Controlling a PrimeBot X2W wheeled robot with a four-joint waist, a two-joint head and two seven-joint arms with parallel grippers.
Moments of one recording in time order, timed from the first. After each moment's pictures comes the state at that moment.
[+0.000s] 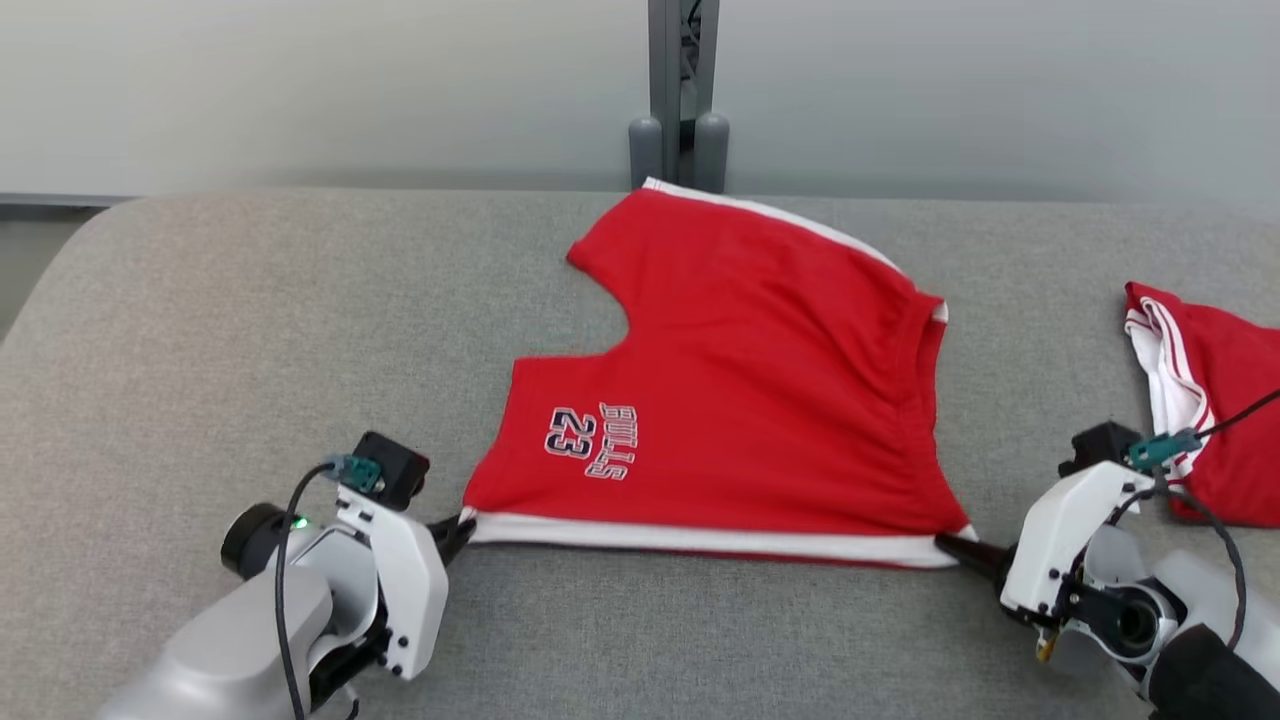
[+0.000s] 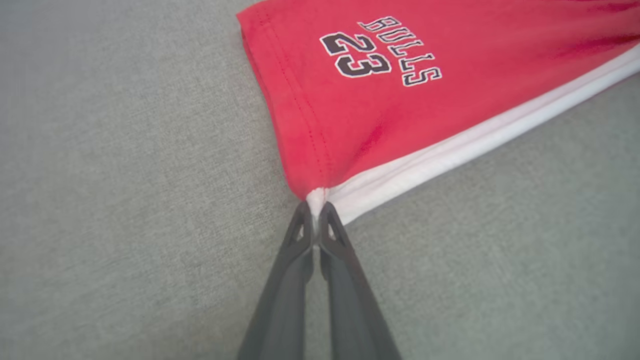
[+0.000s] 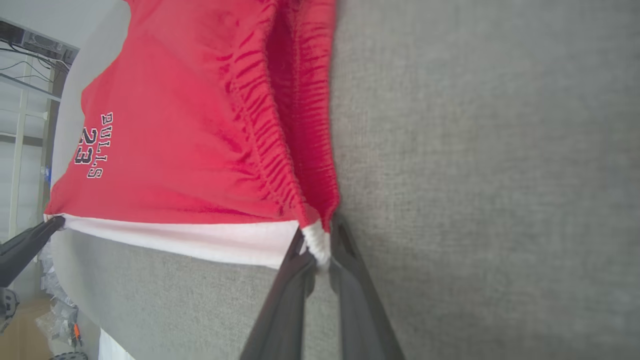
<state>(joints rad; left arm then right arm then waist) -0.72 0.36 -1.25 0.84 -1.03 -0.13 0.02 -0.66 -0.39 0.95 0.89 1.49 0.13 0.30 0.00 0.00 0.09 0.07</state>
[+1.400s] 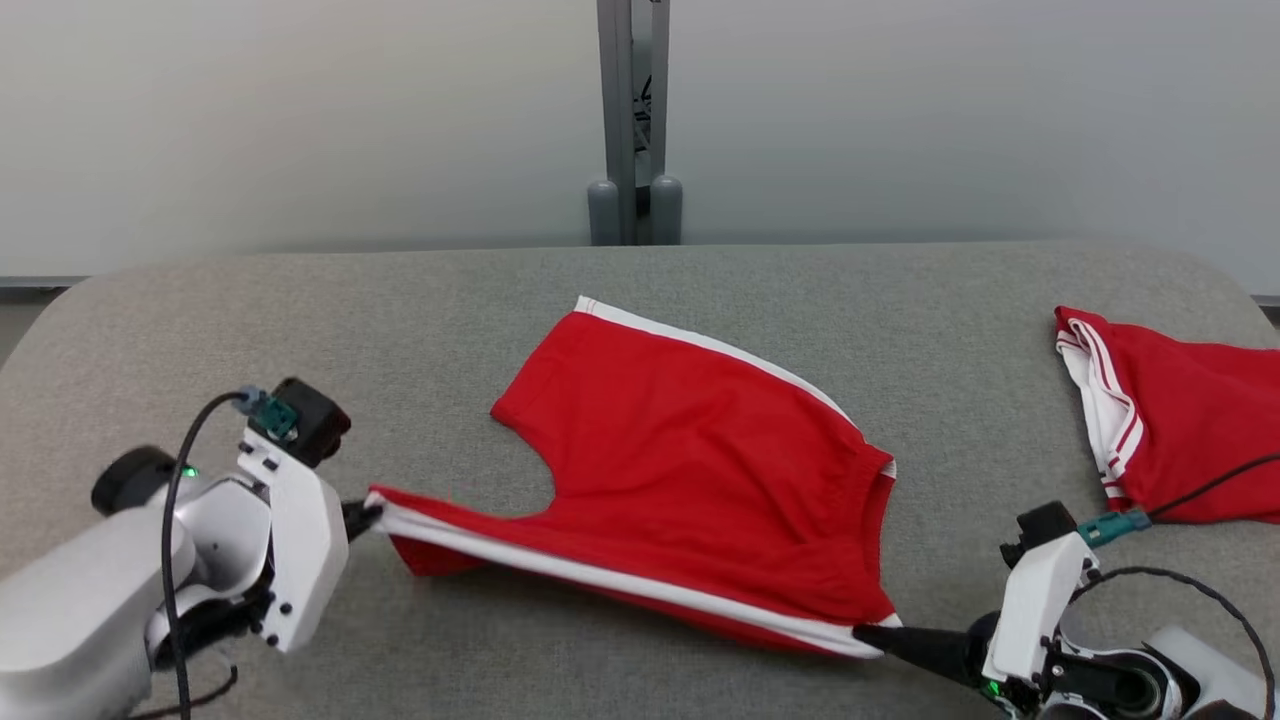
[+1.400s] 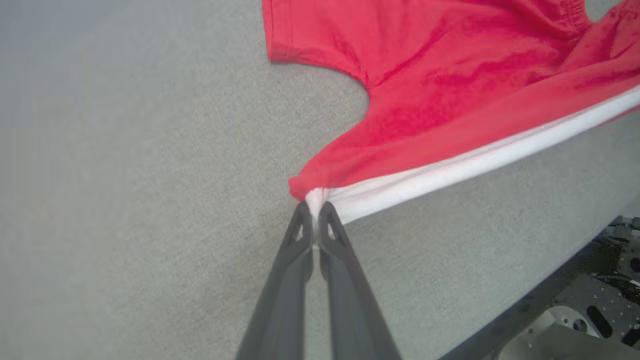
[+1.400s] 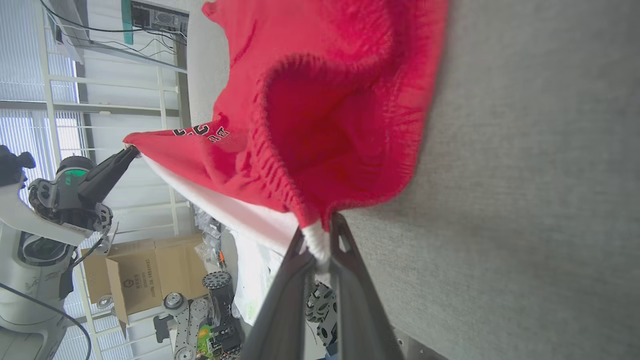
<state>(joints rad) -0.71 0.74 -1.18 0.28 -1.08 -0.06 0.44 -0.42 -0.48 0.87 0.49 1.76 0.13 0.55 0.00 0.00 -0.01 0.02</state>
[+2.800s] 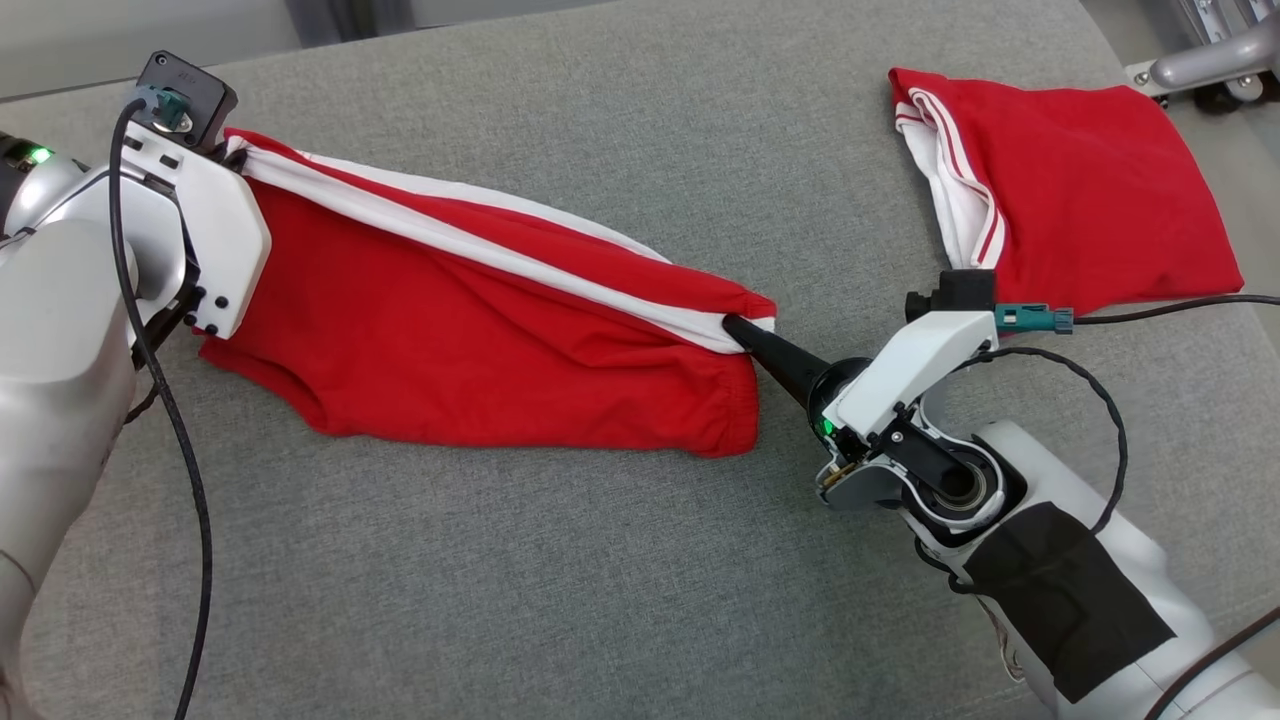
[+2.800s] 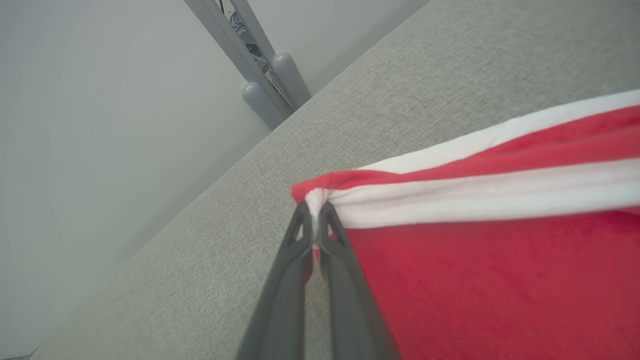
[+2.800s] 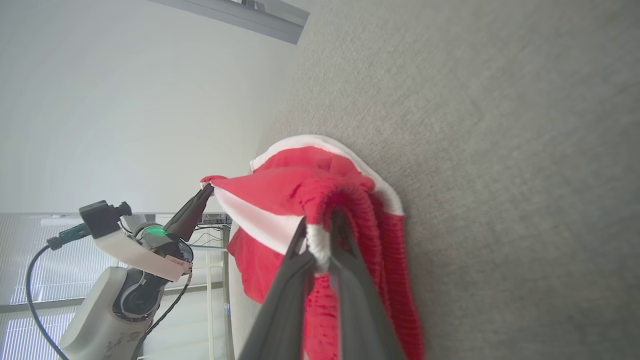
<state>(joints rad) -1.20 0.42 -1.18 1.06 -0.76 -0.09 0.10 -0.75 -0.12 0.71 0.65 1.67 0.13 0.20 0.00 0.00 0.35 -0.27</state>
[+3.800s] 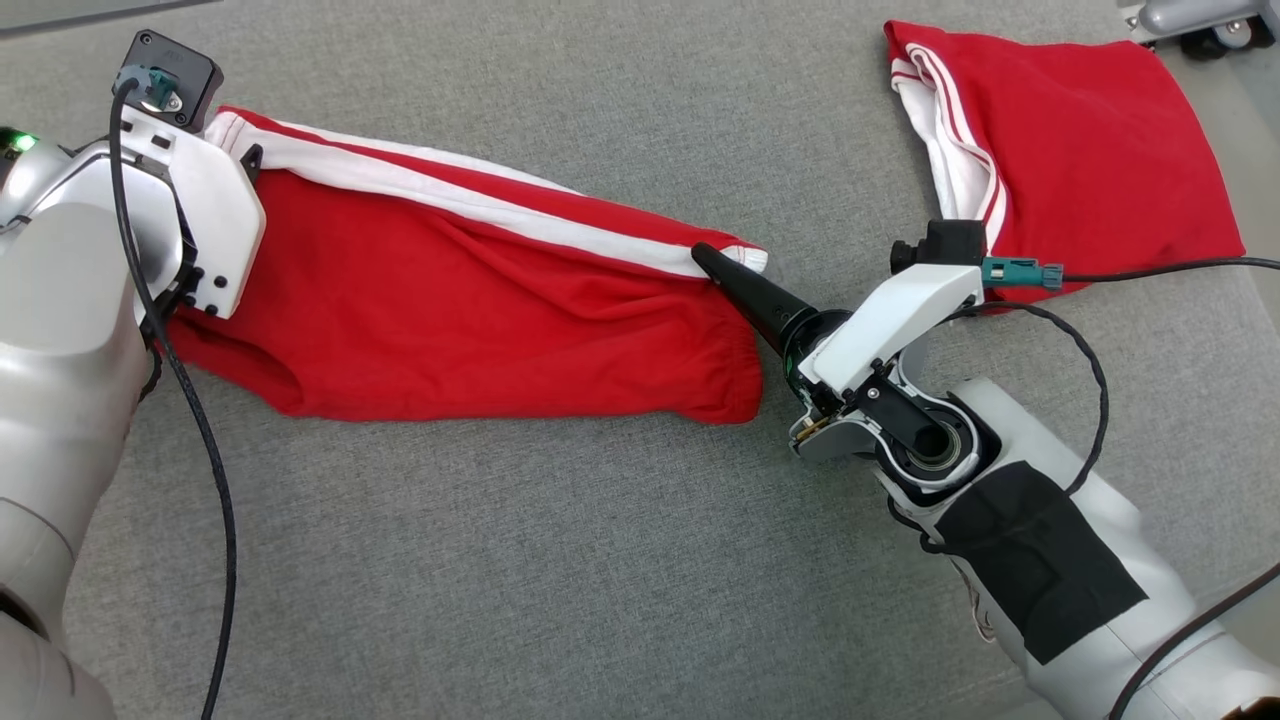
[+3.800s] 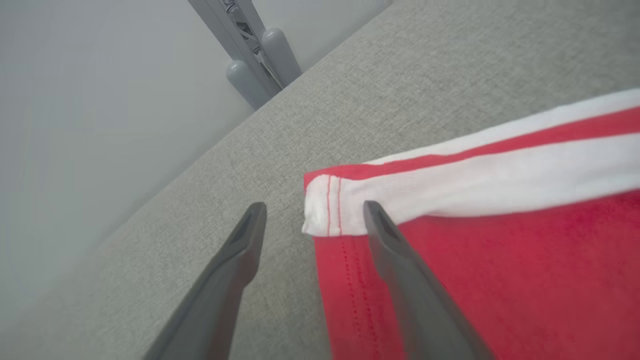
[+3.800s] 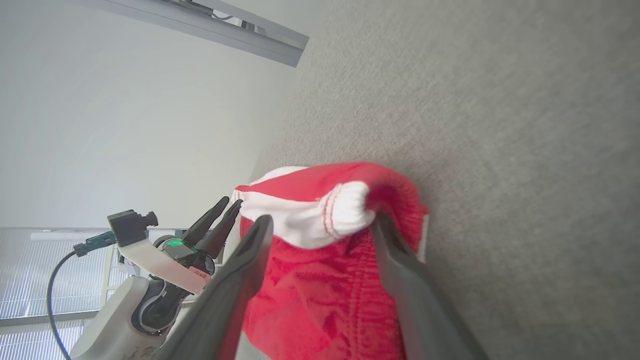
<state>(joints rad) -1.25 0.32 -1.19 1.26 -0.77 -0.10 0.05 -0.82 -0.06 0.69 0.70 1.63 0.13 0.15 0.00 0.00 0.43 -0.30</state>
